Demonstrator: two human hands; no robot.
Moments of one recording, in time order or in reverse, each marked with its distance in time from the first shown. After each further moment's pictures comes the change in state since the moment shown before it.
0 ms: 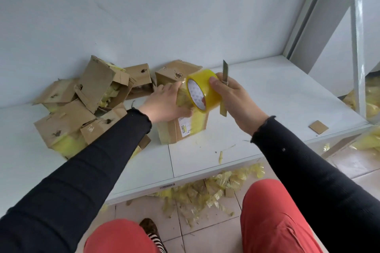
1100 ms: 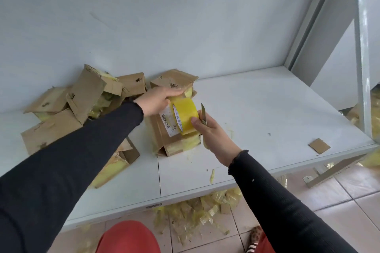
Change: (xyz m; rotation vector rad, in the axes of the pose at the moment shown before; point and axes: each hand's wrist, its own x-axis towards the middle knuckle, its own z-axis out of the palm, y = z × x) left_hand 0.090 -0.046 0.005 -0.047 -0.046 0.213; right_hand 0.010 0.072 0.004 0.003 -0.130 0.099
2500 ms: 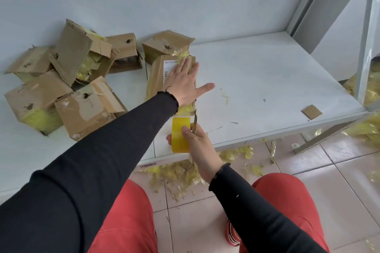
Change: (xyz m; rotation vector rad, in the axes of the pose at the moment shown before) left_hand -0.001 0.101 0.088 0.224 0.114 -0.125; right_hand -0.086 0.050 0.061 0.267 0.117 0.310
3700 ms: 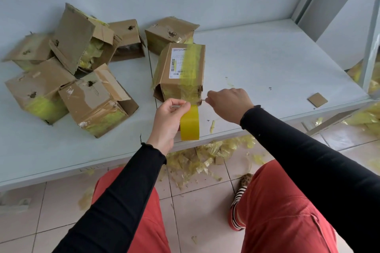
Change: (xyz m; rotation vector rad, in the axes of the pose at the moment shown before) left_hand -0.147 0.012 0.032 -1.492 0.177 -0.609; right_hand 0.071 -0.052 -0.073 -1.841 0.028 -0.405
